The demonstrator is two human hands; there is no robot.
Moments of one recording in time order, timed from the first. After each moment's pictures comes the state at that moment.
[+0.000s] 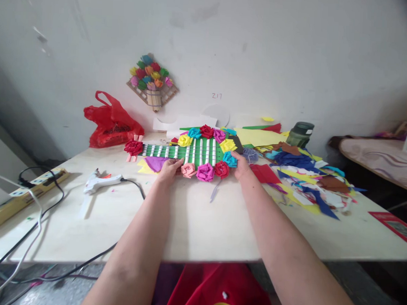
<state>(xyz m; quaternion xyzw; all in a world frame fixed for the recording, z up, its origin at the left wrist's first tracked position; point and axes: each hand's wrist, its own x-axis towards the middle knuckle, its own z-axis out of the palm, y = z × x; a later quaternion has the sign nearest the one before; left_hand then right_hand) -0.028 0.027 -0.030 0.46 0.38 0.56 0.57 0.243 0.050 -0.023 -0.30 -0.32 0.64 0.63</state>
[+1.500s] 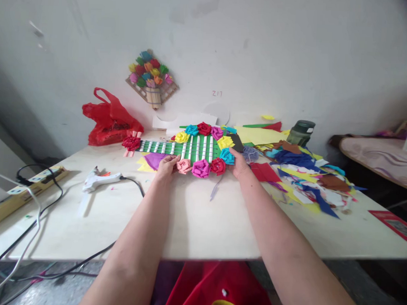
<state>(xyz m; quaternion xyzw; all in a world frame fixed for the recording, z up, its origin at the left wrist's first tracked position) -0.029 0.023 -0.025 0.39 0.40 0.64 0.53 0.232 0.042 -0.015 -0.32 -0.35 0.62 0.63</state>
